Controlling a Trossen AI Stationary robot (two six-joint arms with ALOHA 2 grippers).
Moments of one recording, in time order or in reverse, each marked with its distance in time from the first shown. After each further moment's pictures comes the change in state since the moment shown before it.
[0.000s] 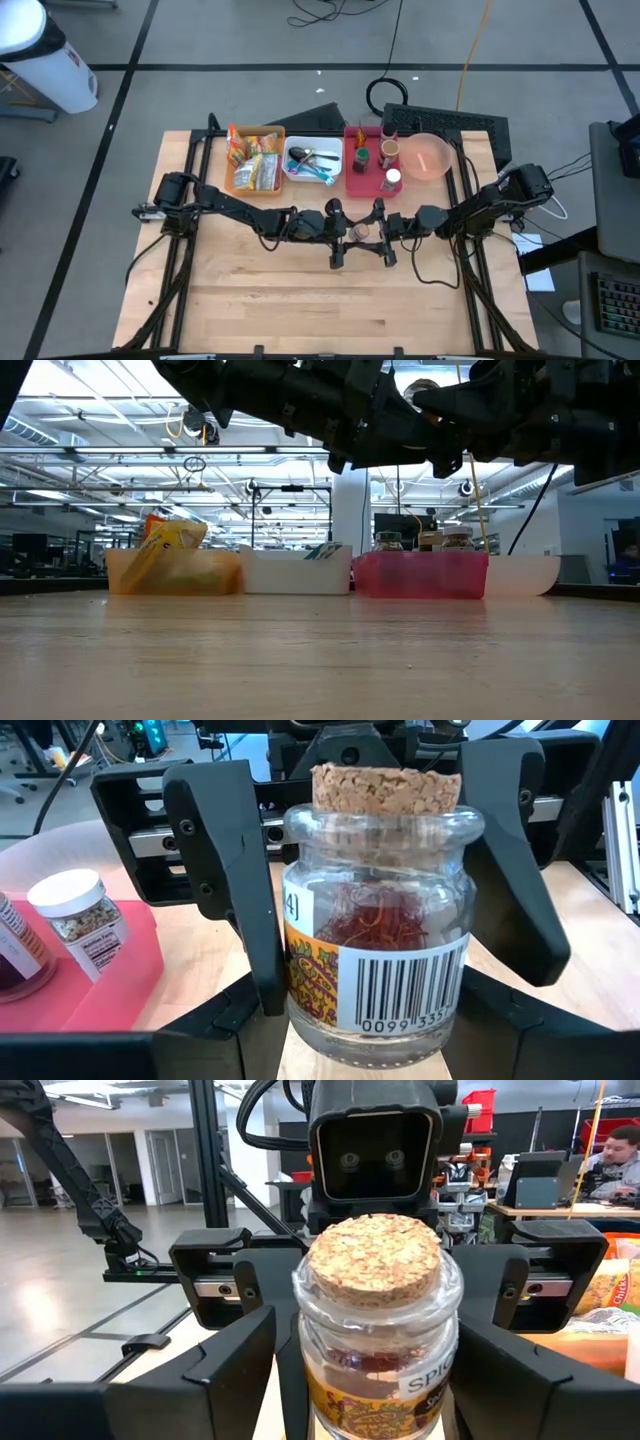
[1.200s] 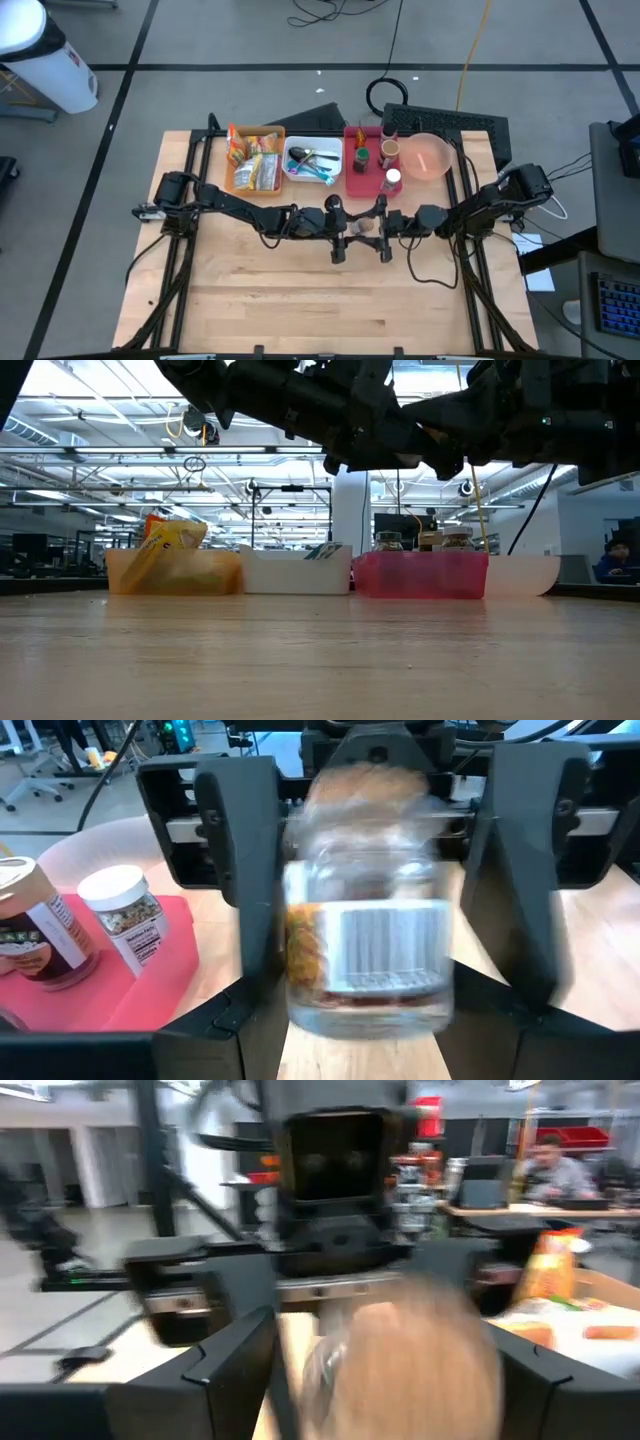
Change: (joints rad) left arm 0.001 -0.002 0.002 -0.018 -0.039 0.001; right arm -0.024 0.001 0.000 -0.002 0.140 -0.035
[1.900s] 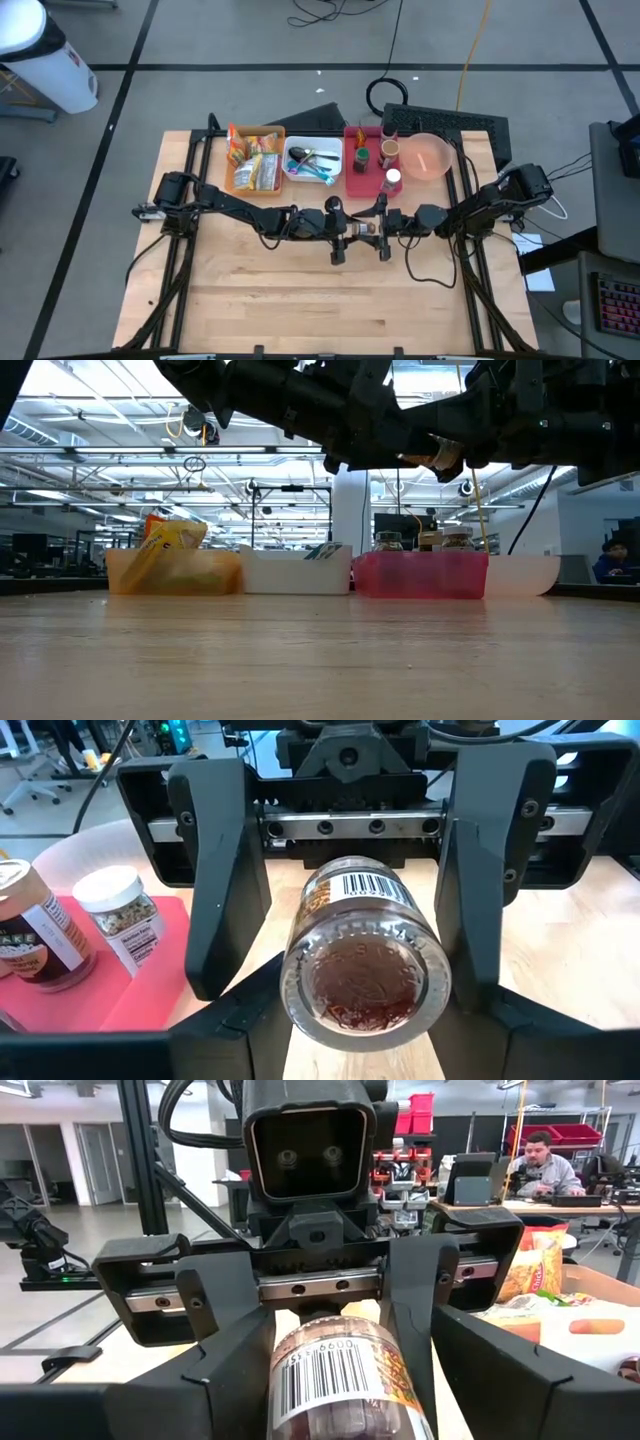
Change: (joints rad) left arm -0.004 0.000 0.000 -0.005 -0.008 0.011; right arm -0.001 -0.001 0.000 -0.004 0.022 -0.002
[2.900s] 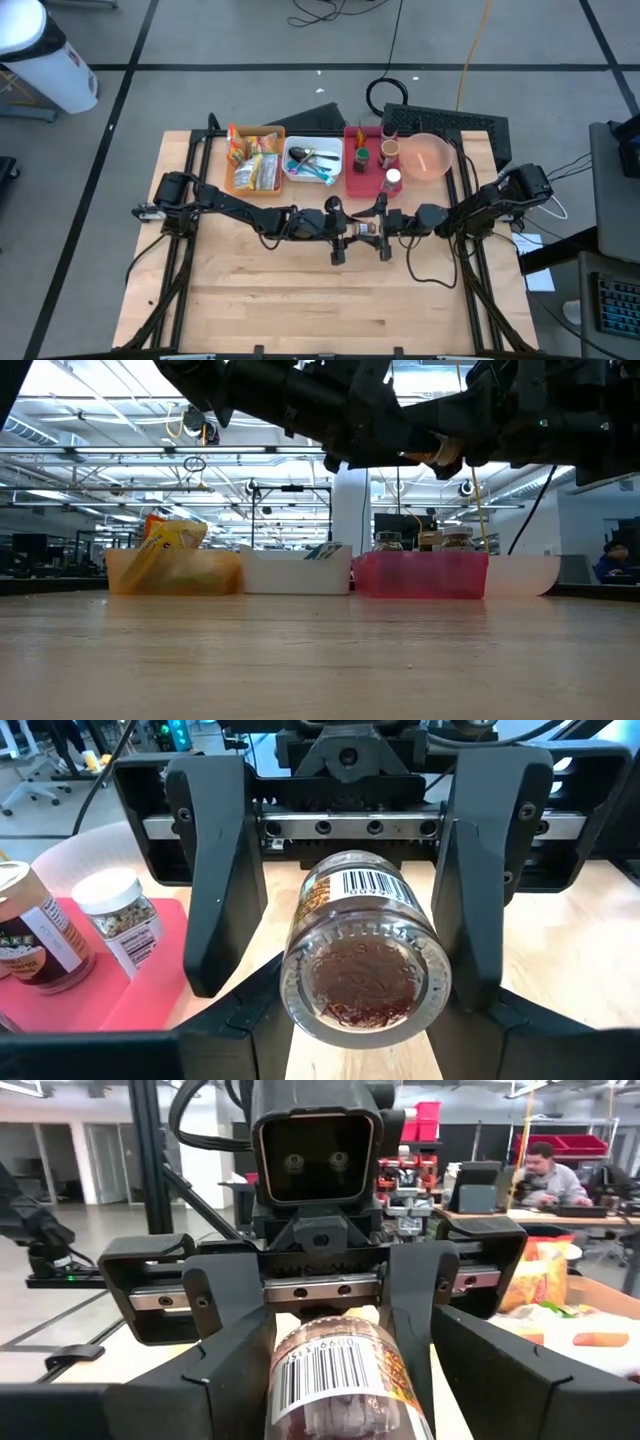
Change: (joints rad) left arm 0.000 0.000 0.000 0.004 -0.002 -0.004; right arm 0.000 0.000 0.000 0.022 -0.024 -0.019
